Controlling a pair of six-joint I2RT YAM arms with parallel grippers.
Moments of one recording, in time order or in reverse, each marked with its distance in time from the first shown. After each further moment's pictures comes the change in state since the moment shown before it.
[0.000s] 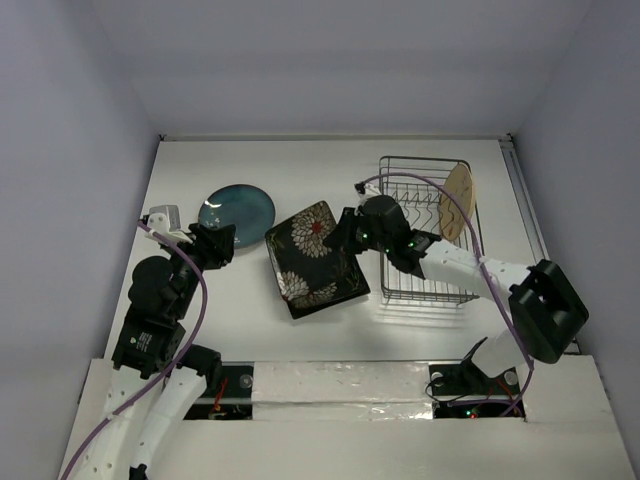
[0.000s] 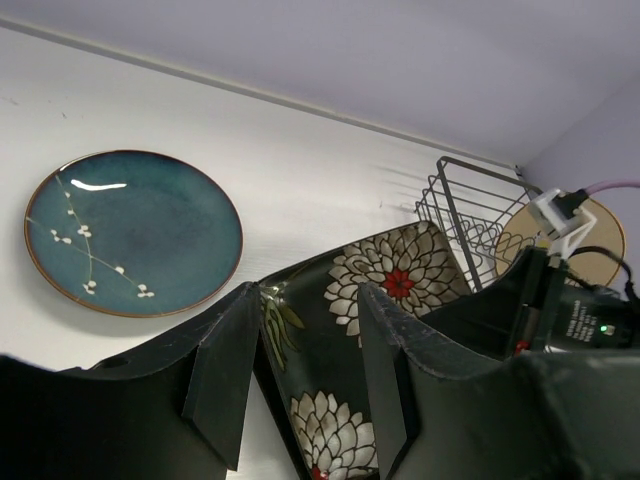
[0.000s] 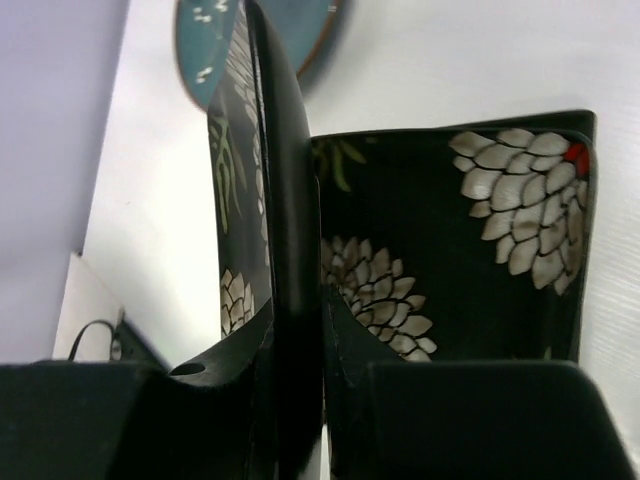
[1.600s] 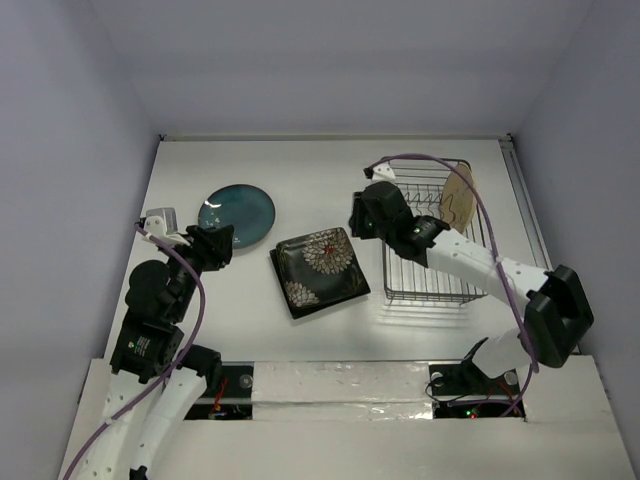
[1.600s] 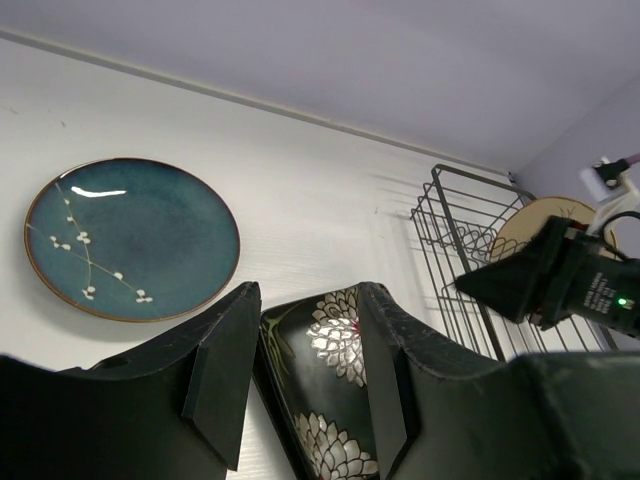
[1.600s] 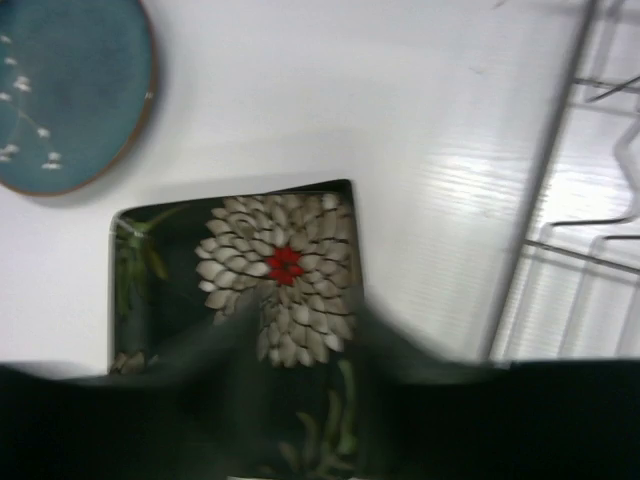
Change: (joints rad) left arm 0.000 -0.024 0.000 0.000 0.000 0.000; right arm -0.005 0.010 0.156 -0.299 0.417 -0.209
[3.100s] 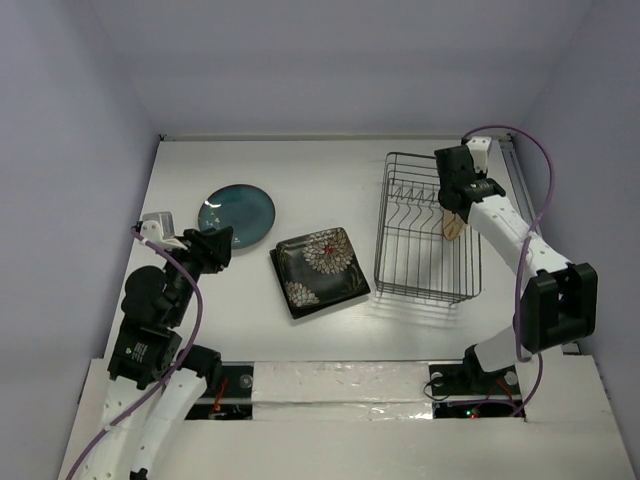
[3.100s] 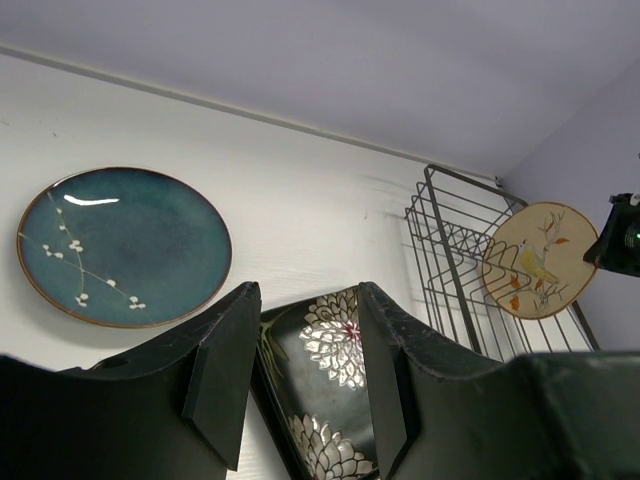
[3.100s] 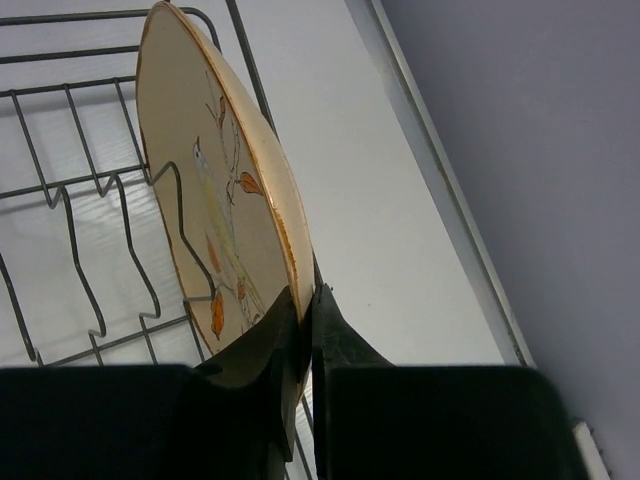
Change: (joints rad) left arm 0.000 -0.030 -0.002 0.000 0.014 0.000; right arm -0.502 0.015 0.141 -0.344 0.532 -0.270
